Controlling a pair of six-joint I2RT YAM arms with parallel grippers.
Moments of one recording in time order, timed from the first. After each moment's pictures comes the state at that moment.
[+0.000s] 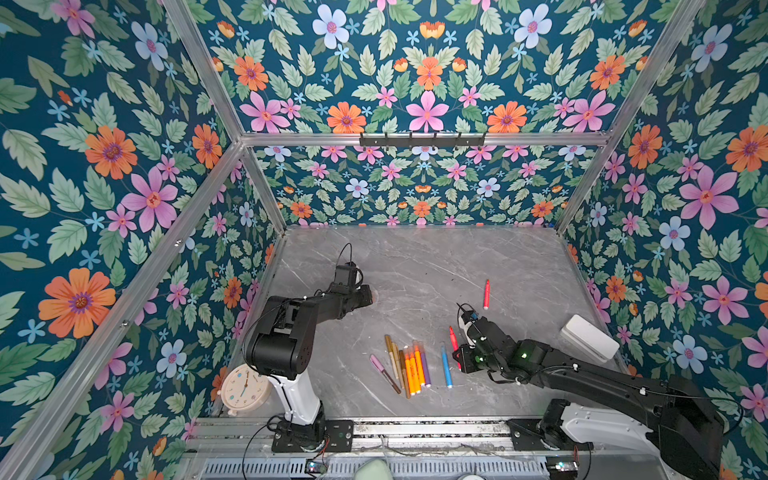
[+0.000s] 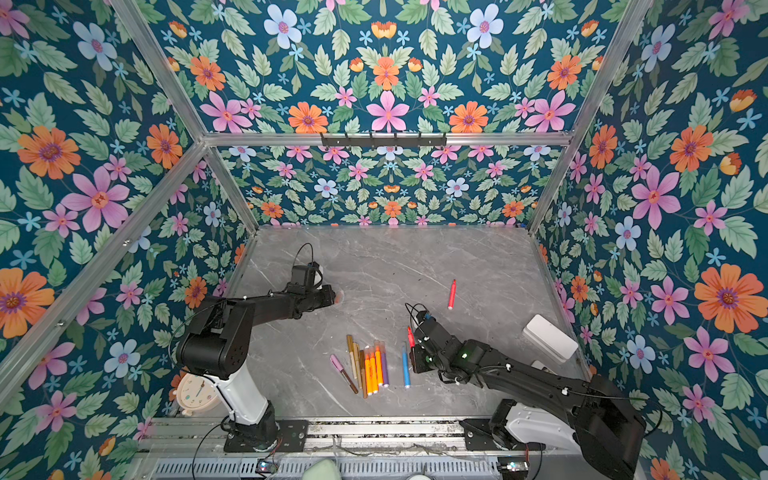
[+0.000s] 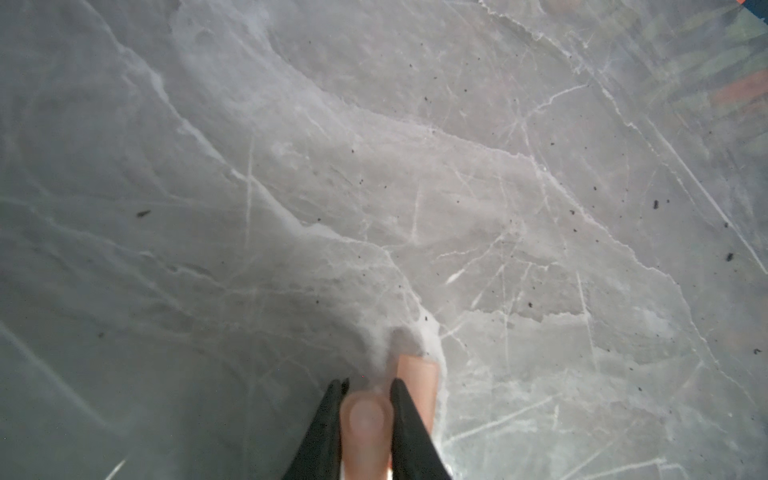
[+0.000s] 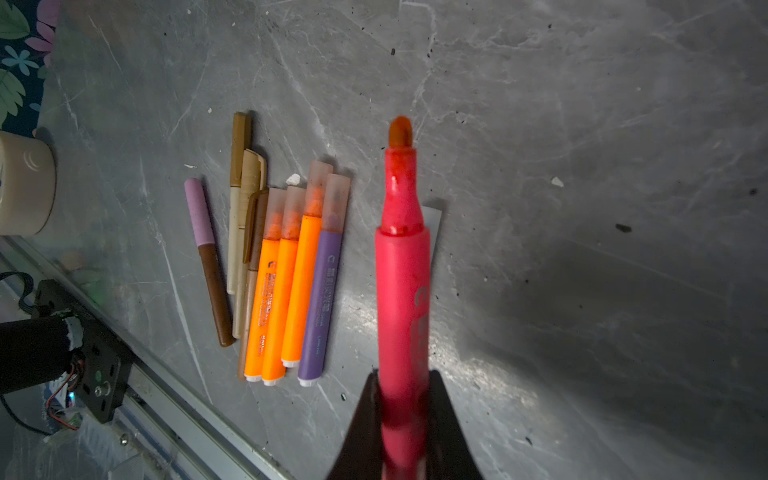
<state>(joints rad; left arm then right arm) -0.25 1.78 0.87 0.06 0.14 -0.39 0.89 1.12 0.59 -0.39 -0.02 0.66</state>
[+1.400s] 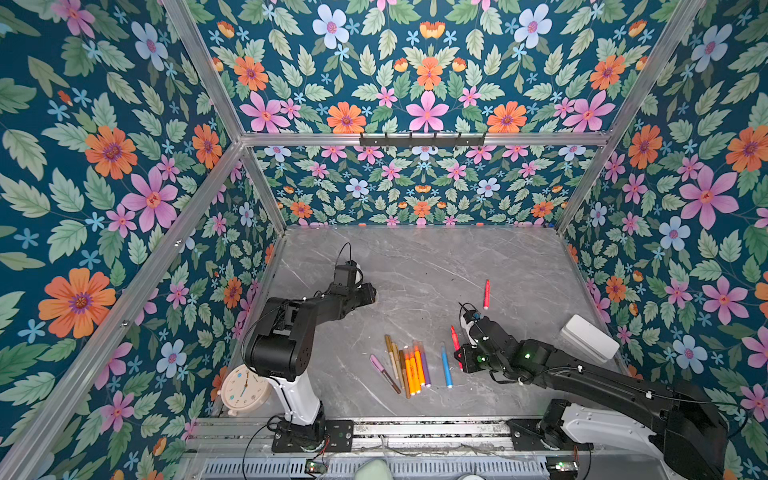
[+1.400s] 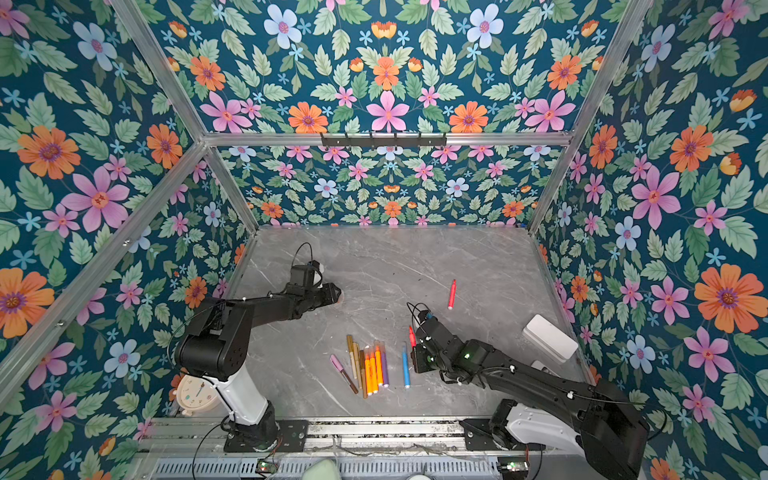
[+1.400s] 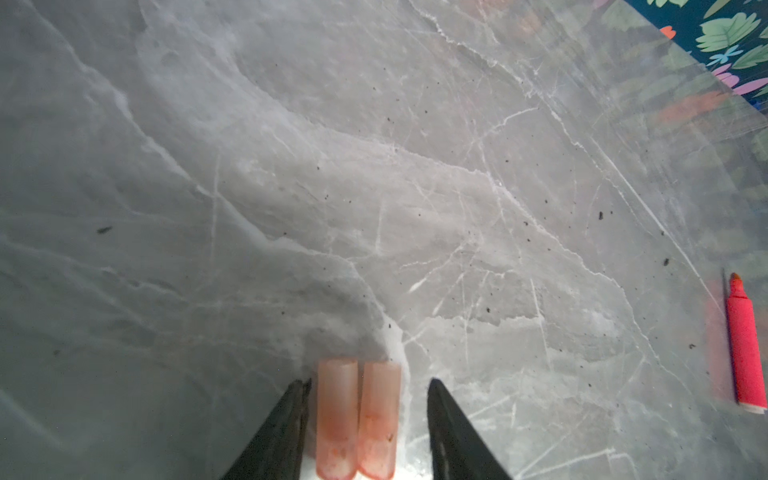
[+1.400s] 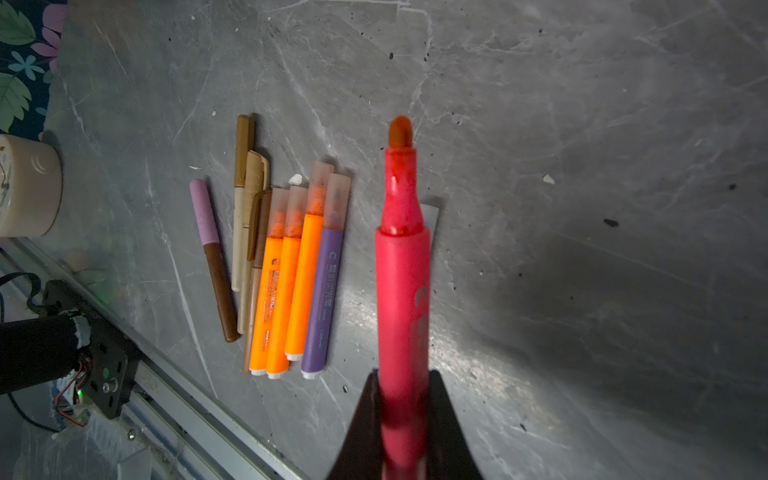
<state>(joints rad) -0.25 1.77 0.85 0.12 0.20 -0.42 0.89 1.09 0.59 -0.42 -0.02 0.67</state>
